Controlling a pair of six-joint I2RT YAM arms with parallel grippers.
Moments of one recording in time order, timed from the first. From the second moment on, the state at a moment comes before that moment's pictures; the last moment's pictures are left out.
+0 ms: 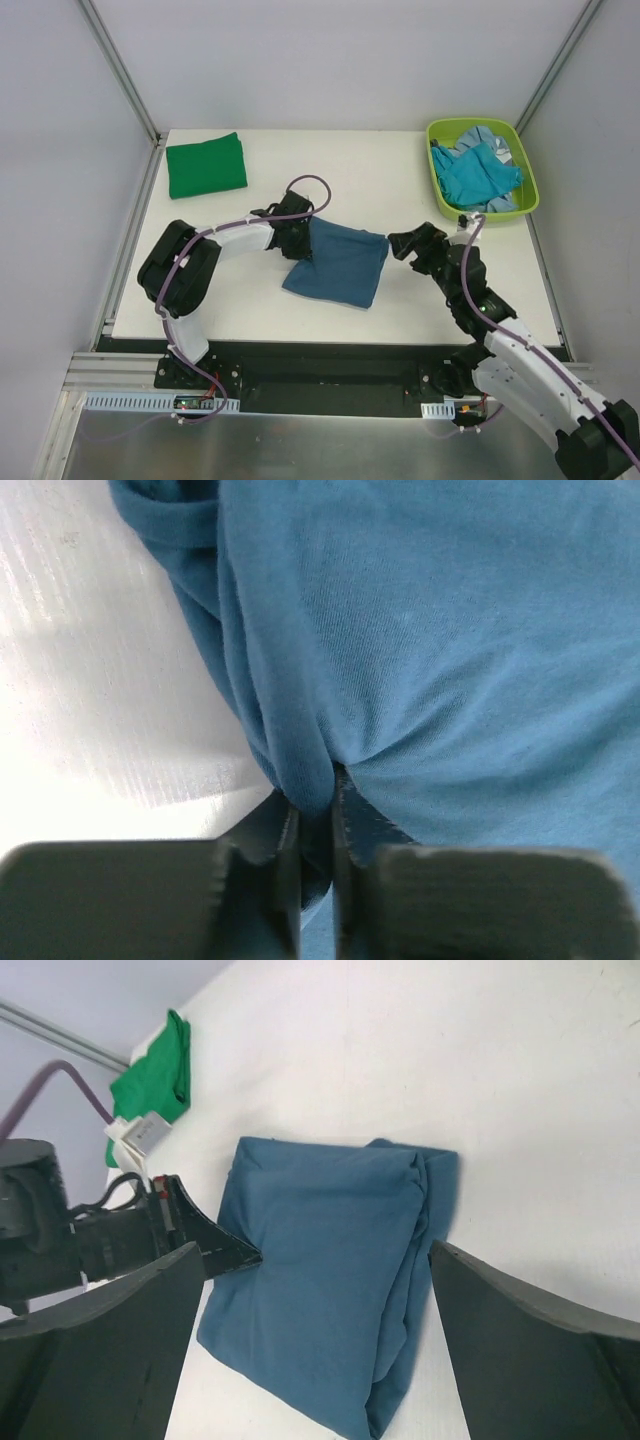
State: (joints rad) left arm -0.59 1.80 1.06 -0.35 0.07 -0.60; right arm 0.52 0.76 0.43 0.02 0.17 0.80
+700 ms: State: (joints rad) left arm -0.51 1.78 1.23 -0.49 -0.23 -0.39; right arm 0.43 0.53 0.28 0.00 0.22 0.79
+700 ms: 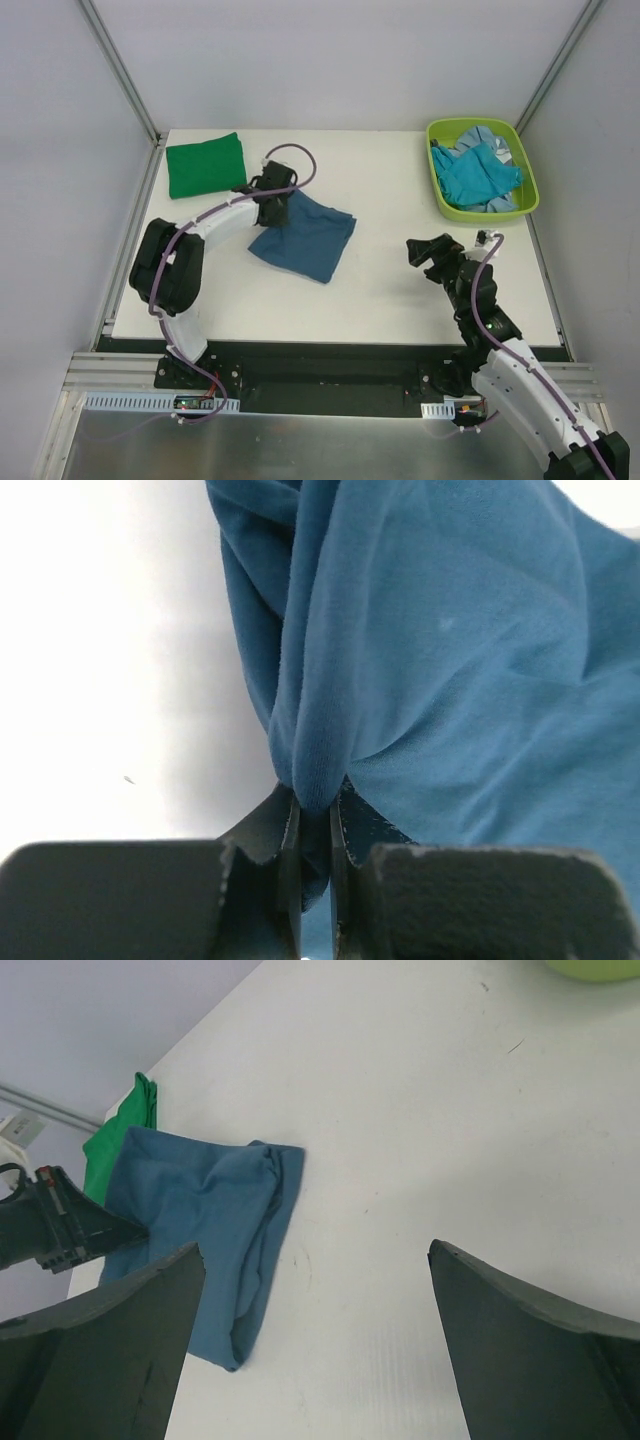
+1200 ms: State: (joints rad) left arm -0.20 1.94 1.61 -0.53 -0.24 -0.18; right arm 0.34 0.58 0.26 0.04 0.22 0.79
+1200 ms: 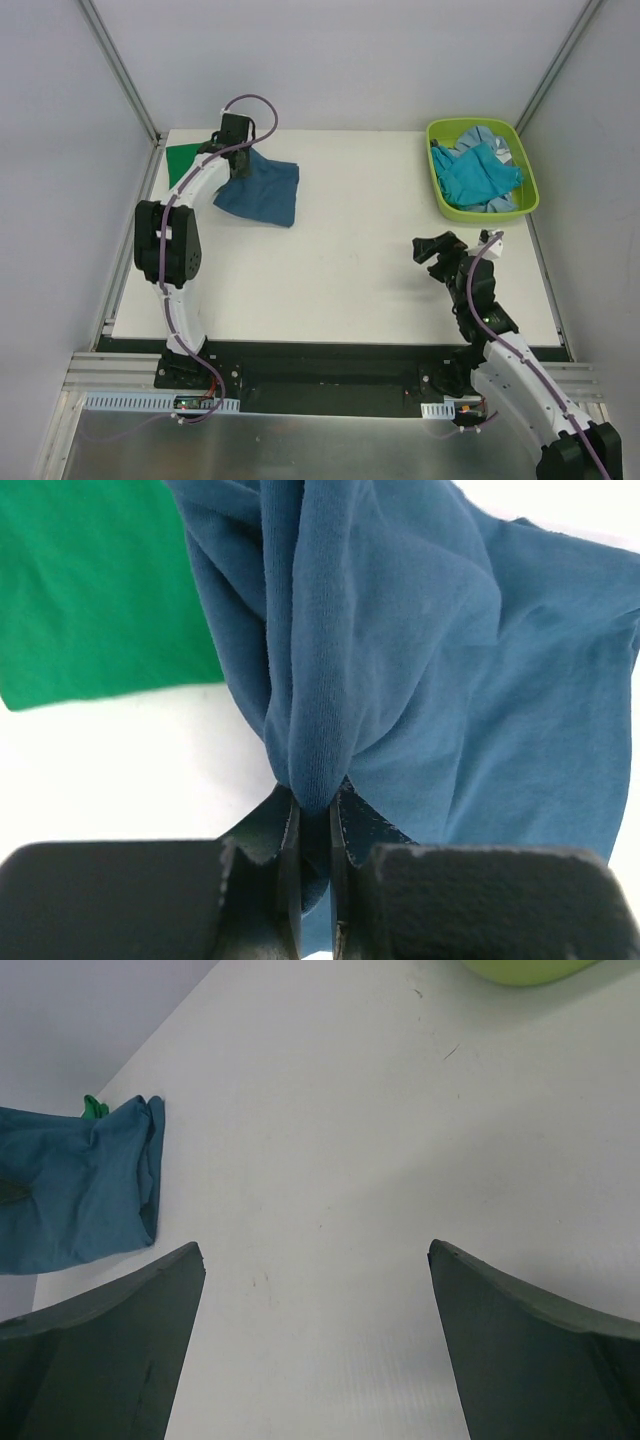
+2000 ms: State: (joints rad) left arm -0.19 2.20 2.19 -0.55 -0.45 0.09; right arm 0.27 0.80 0.28 0.10 0.15 0.63
